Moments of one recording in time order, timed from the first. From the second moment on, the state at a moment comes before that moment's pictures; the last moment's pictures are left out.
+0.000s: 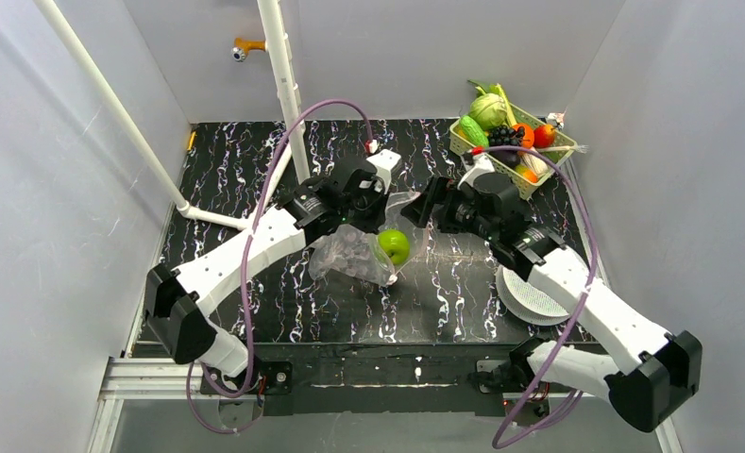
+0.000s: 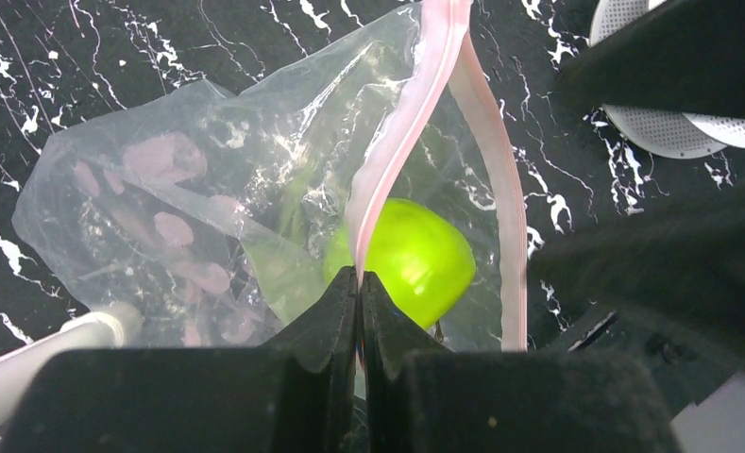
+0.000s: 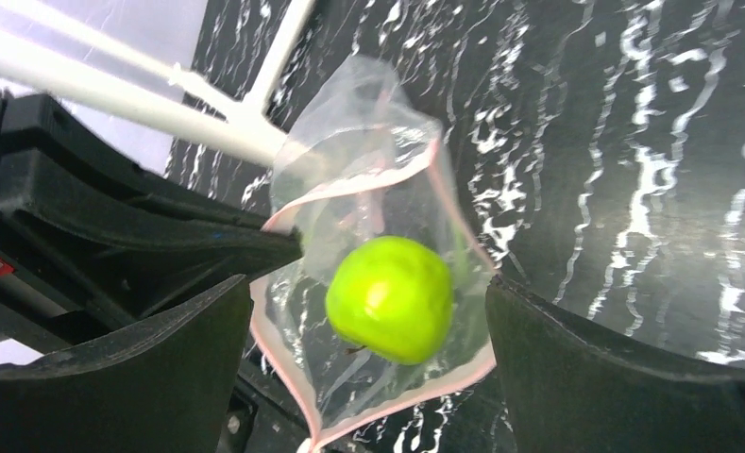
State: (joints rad) left arm -0.81 1.51 1.41 -0.63 -0.03 -0.20; right arm 0.61 1.09 0.94 -0.26 -0.13 0.67
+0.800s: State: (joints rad) left arm -0.81 1.35 1.34 -0.56 -0.04 -0.18; right arm 0.66 1.04 0.84 -0.33 -0.07 0.70
